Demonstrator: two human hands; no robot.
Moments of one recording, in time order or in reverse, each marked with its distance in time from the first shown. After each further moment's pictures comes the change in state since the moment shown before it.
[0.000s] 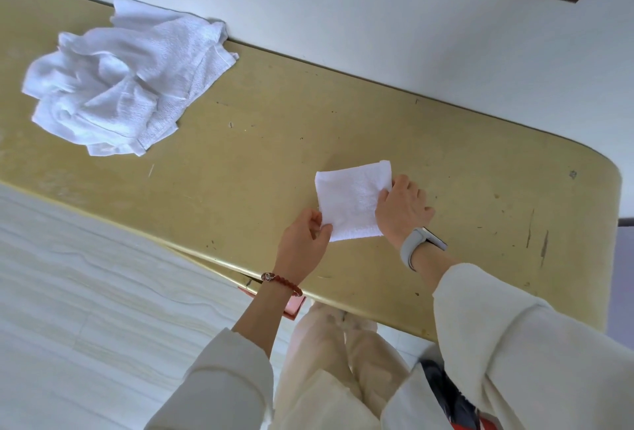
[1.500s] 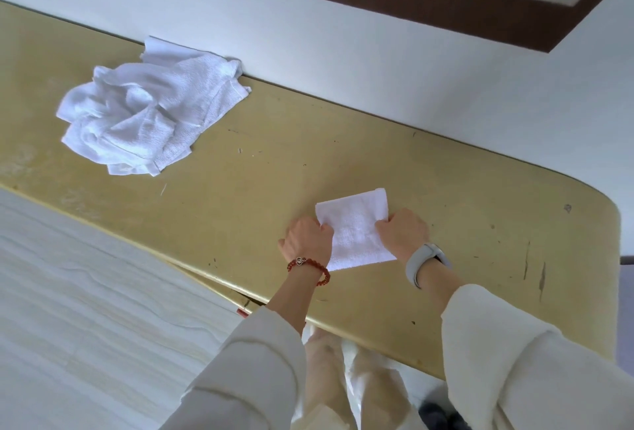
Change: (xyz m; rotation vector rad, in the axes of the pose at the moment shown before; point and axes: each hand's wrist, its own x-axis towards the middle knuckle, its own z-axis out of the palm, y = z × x) left_hand 0.030 0.038 0.010 0.250 0.200 -0.300; right_hand 0.015 0.007 -0.019 0.277 -0.308 0.029
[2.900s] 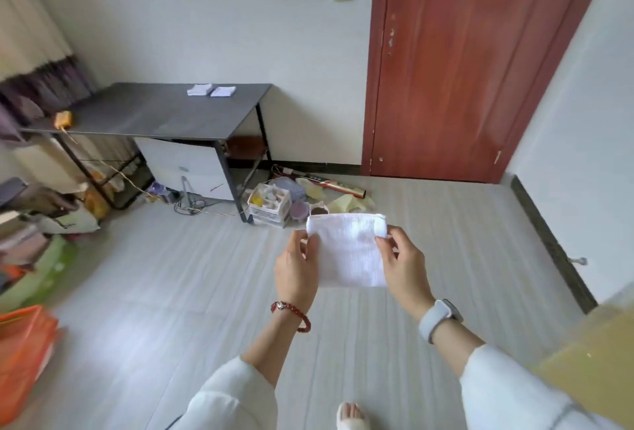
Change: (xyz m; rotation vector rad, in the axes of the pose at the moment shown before) left_hand -0.275 -0.806 -0.464 -0.716 1.336 -0.495; right_hand -0.730 -0.444 0.487 0.239 -0.641 -1.587
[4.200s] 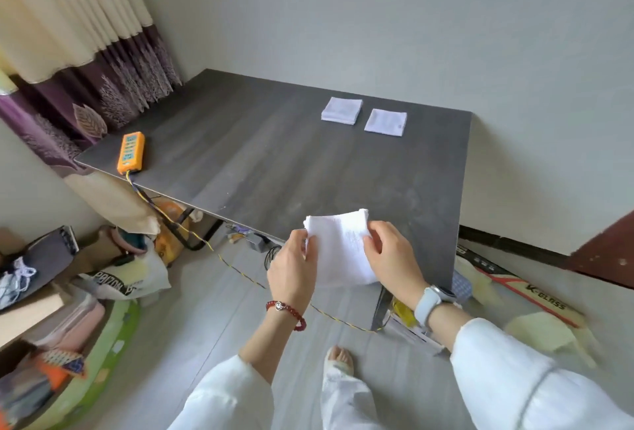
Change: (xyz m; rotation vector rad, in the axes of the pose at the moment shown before) left_hand 0.923 -0.398 -0.211 0.344 0.111 -0.223; right_hand 0.642 -0.129 0.856 -0.206 -0.403 -0.144
